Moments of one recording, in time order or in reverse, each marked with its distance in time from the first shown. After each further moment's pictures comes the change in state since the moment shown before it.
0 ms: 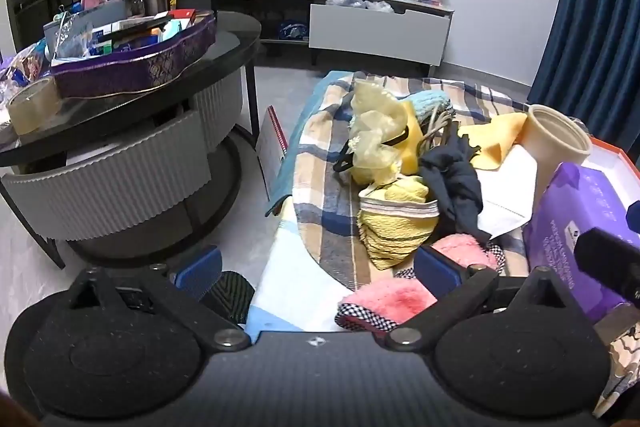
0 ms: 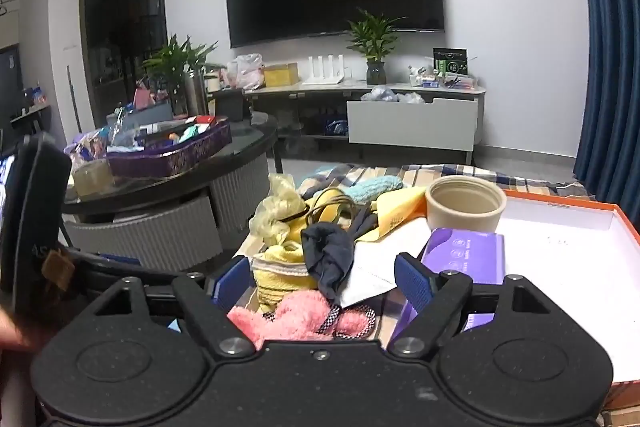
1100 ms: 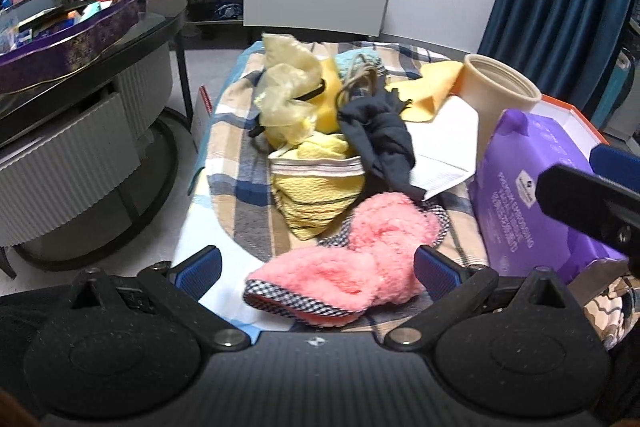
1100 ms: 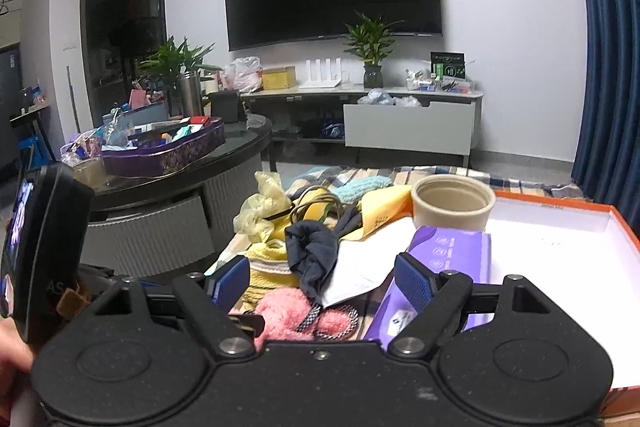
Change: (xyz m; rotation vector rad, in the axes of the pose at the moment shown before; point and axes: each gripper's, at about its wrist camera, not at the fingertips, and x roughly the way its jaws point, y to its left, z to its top) left arm 0.023 -0.026 -0.013 0.079 0.063 -0.165; right arm -0.001 -0.017 -0.004 0.000 -0.015 -0.012
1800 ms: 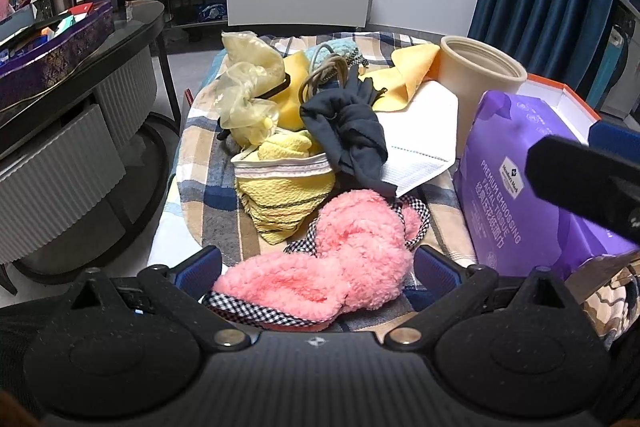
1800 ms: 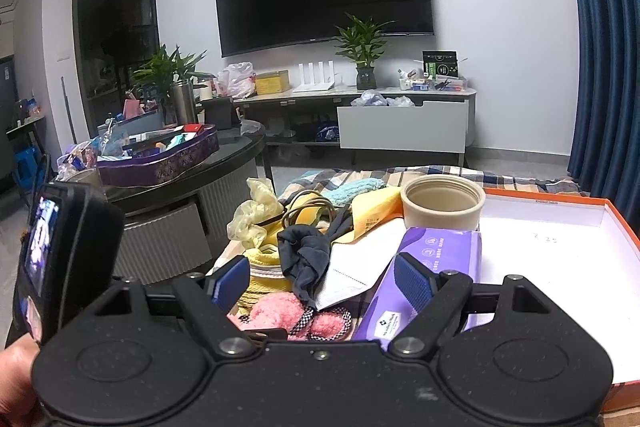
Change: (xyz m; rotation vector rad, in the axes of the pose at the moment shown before) left arm 0.010 -0.025 0.004 0.053 0.016 -0.003; right arm -0.003 -0.006 0.001 0.035 -0.006 -0.006
